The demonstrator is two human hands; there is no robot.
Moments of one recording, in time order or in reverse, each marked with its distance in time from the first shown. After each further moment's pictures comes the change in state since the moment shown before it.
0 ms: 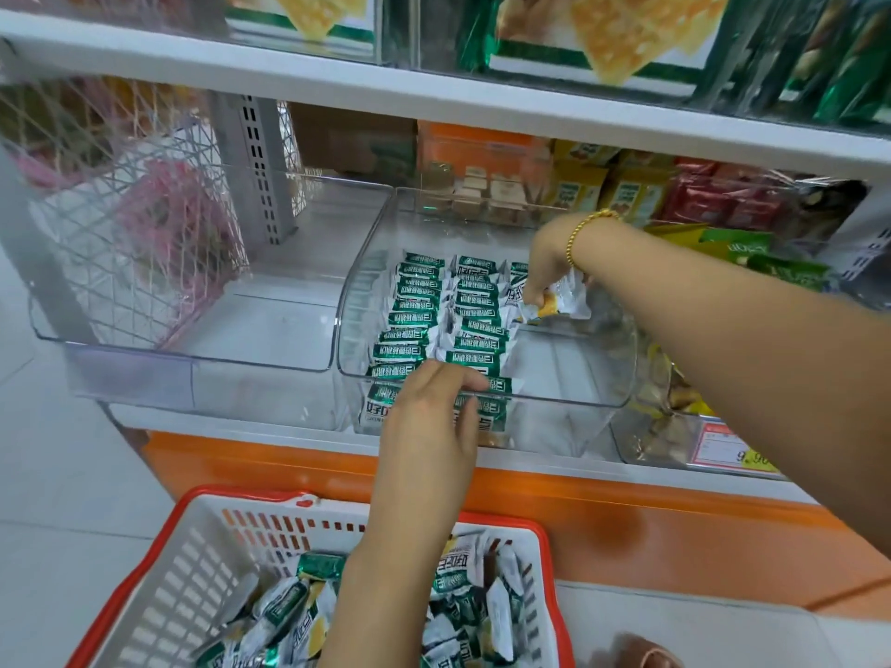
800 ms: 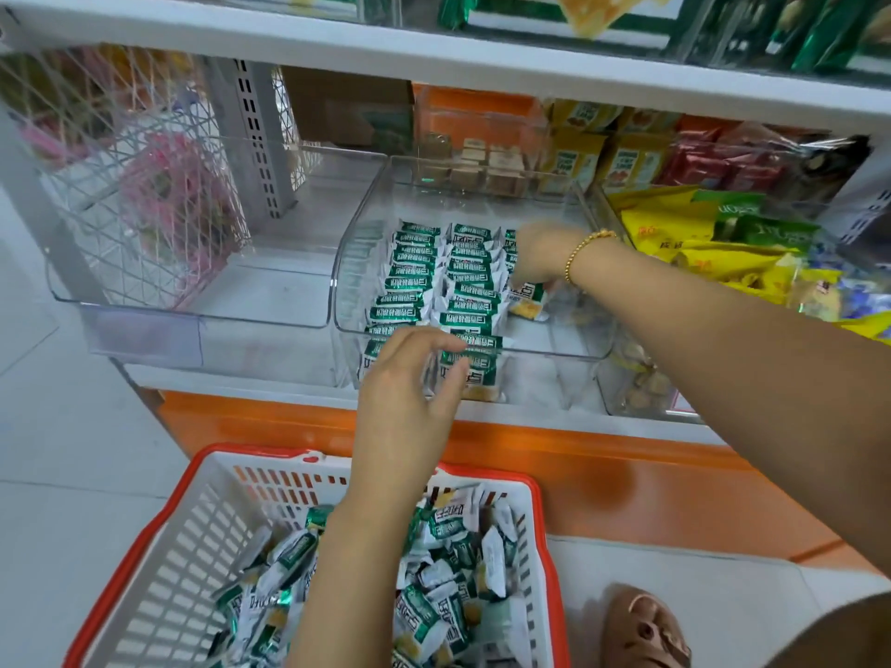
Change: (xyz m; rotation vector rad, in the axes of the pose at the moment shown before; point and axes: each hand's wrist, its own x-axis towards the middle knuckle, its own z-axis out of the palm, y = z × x) left_hand -0.015 0.000 -0.011 -0.104 0.045 -0.022; right_hand 0.009 -0.013 0.049 0.218 0.241 -0.108
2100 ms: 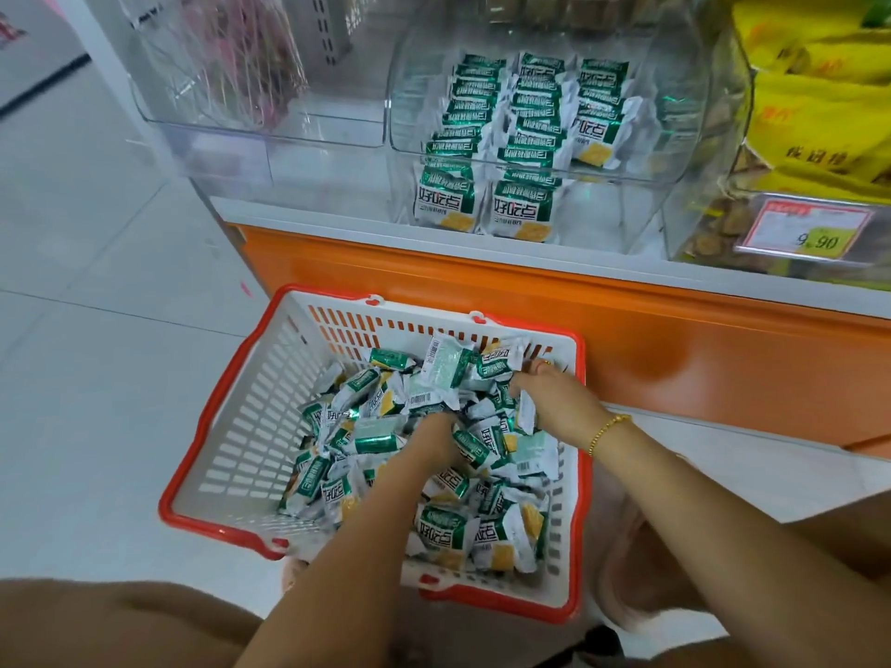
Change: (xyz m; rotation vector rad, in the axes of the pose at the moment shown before) left_hand -0.179 -0.126 0.044 0.354 -0.998 -0.813; right_hand -0.161 -0.094 0.262 0.363 -0.235 -0.264
